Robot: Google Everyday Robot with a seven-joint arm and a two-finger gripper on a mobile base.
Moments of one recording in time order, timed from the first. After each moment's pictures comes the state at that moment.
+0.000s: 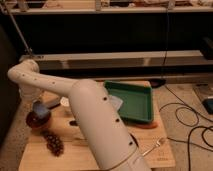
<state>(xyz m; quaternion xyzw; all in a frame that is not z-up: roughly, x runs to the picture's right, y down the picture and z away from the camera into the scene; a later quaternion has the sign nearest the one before) -0.418 0.085 0.821 -0.01 -0.38 -0.87 0.31</state>
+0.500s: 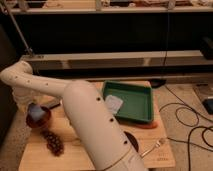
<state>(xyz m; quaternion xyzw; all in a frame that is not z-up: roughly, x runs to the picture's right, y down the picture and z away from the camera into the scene) -0.438 0.098 0.807 0.00 -0.39 -0.88 0.27</state>
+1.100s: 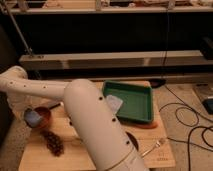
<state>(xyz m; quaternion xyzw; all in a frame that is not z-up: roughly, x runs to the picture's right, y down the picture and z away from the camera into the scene) -0.446 0.128 0.784 0.00 -0.40 -0.89 0.24</state>
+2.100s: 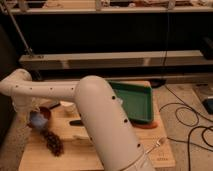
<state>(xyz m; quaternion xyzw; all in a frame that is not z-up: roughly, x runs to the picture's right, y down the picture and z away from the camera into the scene) -0.405 0.142 0.776 -0.02 -0.38 -0.88 0.26</state>
